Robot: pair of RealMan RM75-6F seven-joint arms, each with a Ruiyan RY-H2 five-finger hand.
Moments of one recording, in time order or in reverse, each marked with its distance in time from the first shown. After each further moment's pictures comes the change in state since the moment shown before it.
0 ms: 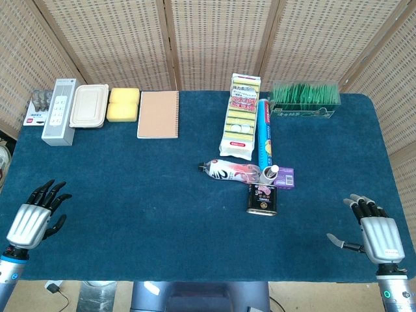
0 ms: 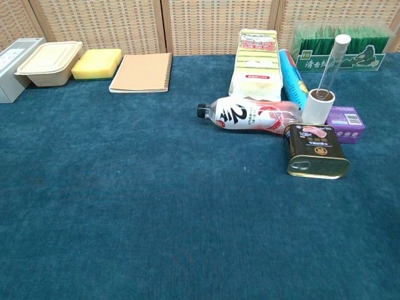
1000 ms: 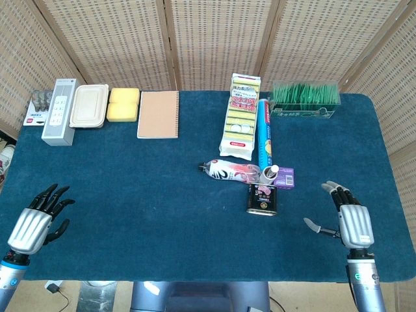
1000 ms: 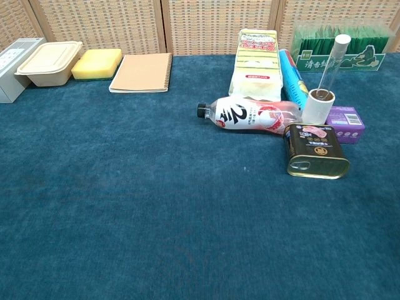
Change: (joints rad) left arm 0.013 -0.009 0.022 0.009 0.038 0.054 -0.067; right arm 0.068 -0.240 0.090 0.099 0.031 0.004 0.146
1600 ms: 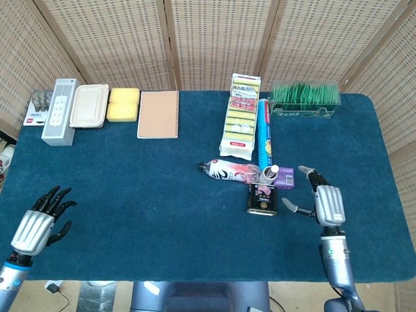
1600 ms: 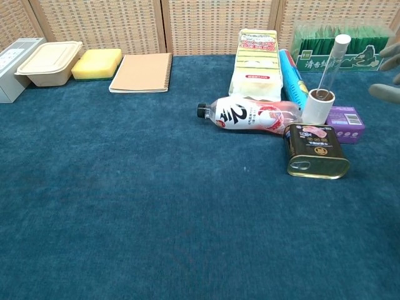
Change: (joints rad) left arm 0.007 -0.020 0.003 0.008 -0.005 0.001 -0.006; right arm 0.130 -0.155 0.102 0.083 0.083 -0.097 0.038
